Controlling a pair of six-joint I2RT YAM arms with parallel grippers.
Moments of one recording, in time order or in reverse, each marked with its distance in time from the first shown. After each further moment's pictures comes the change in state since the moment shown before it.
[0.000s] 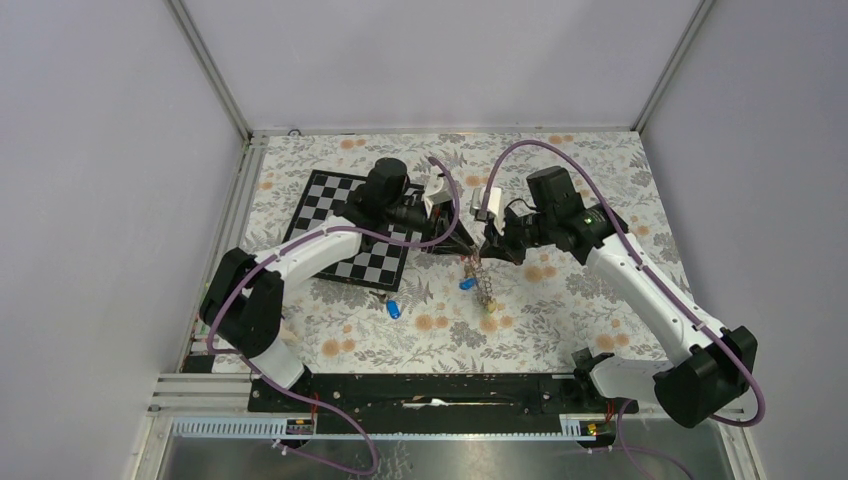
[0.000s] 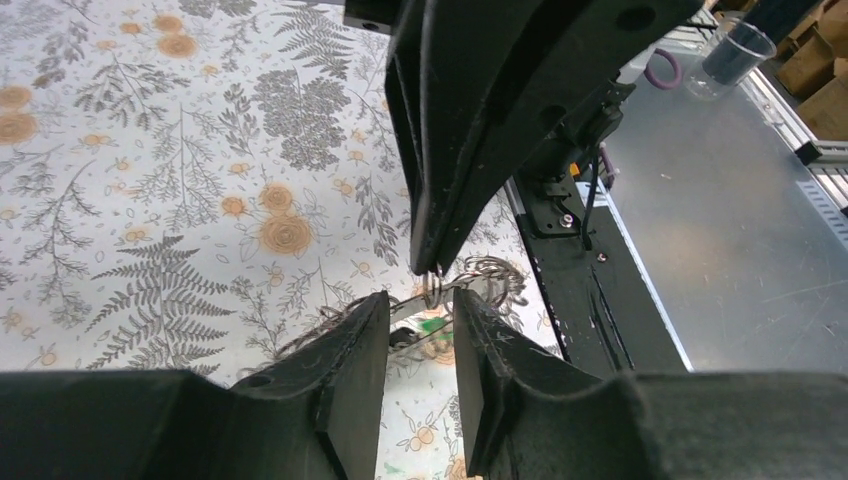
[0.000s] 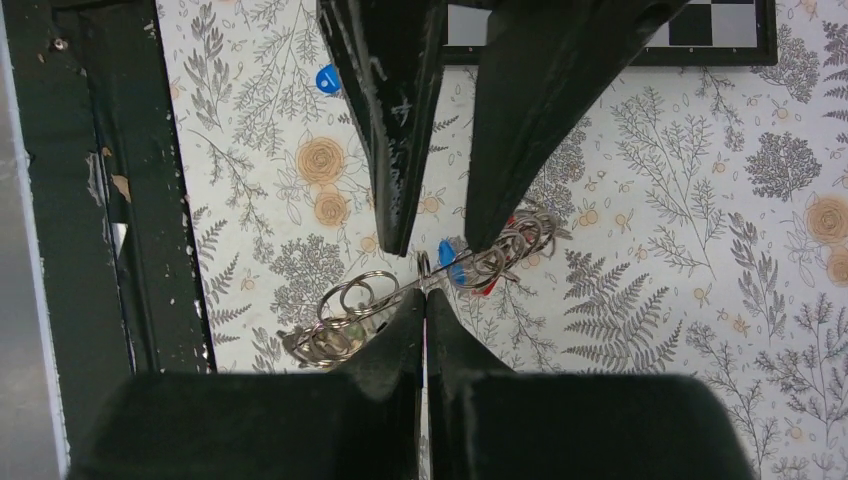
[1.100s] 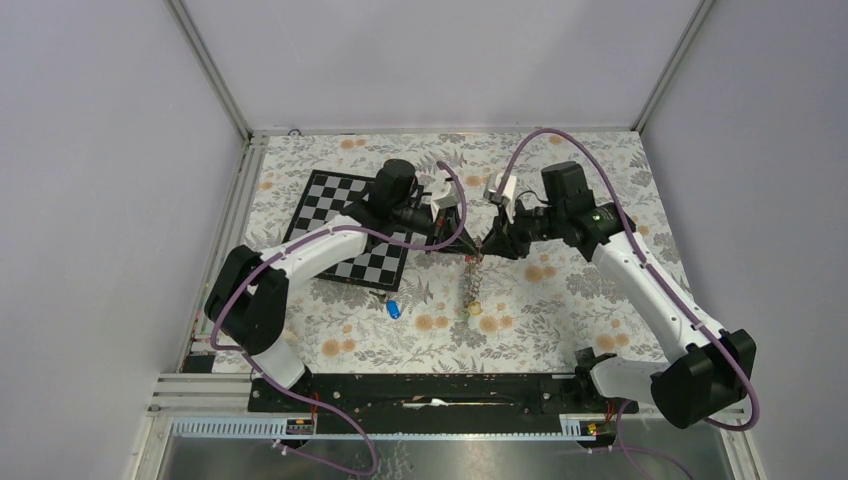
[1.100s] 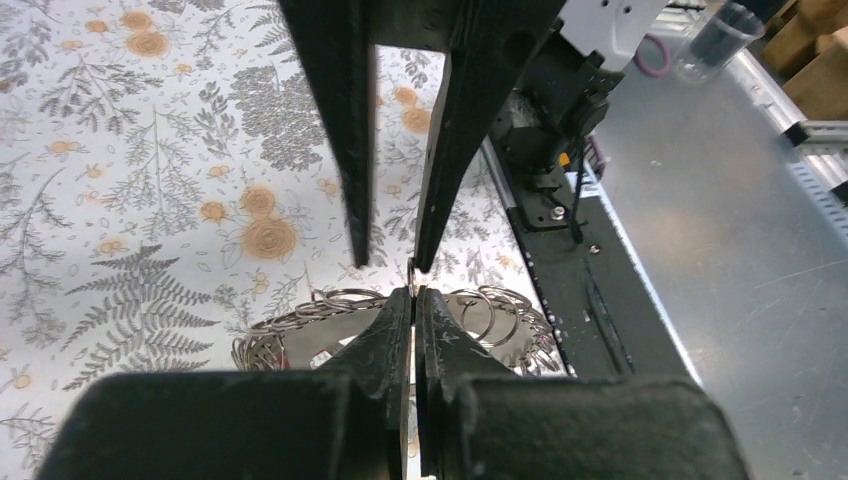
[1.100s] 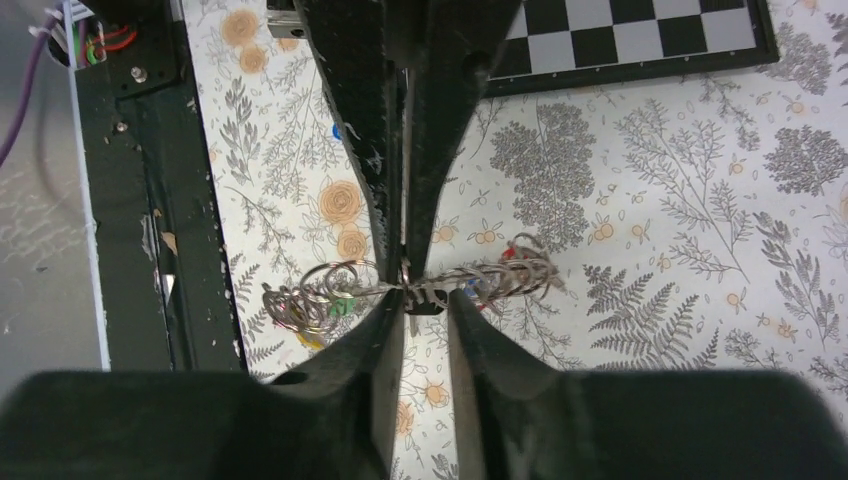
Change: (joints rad) left arm -0.038 0.026 0.040 -0.112 0.010 0.106; right arm -0.076 0.000 -0.026 0.070 -0.118 0.128
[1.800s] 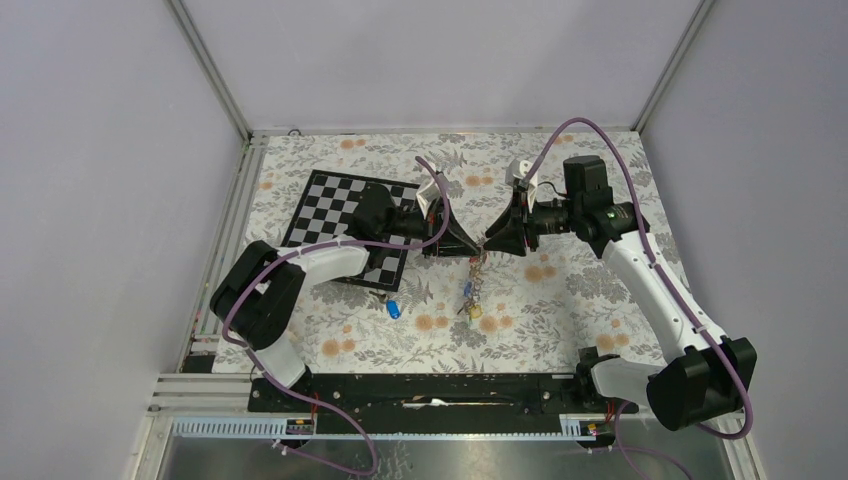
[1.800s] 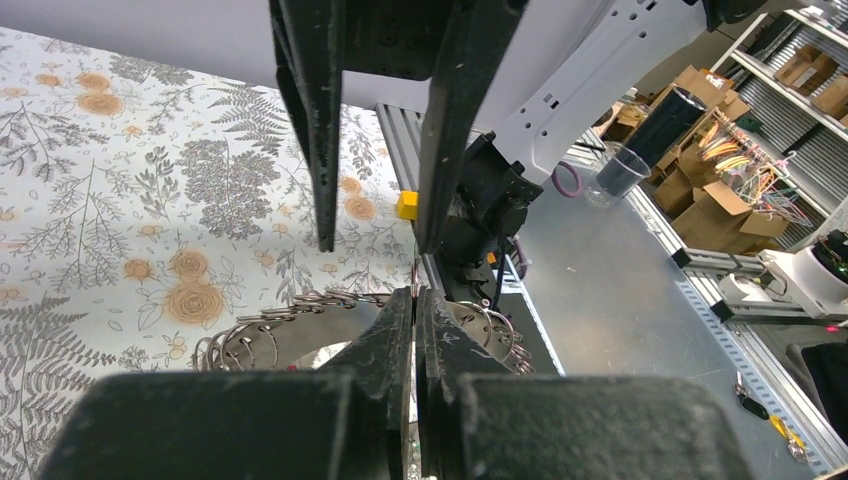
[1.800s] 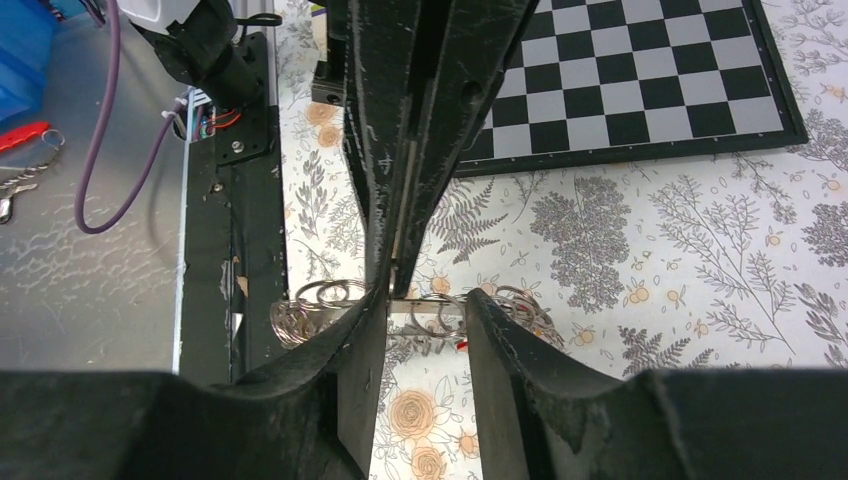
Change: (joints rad) left arm 0.010 0.036 -0.247 0.941 0.000 -0.796; right arm -0.136 -0.018 -0.011 0.080 -0.293 0.077
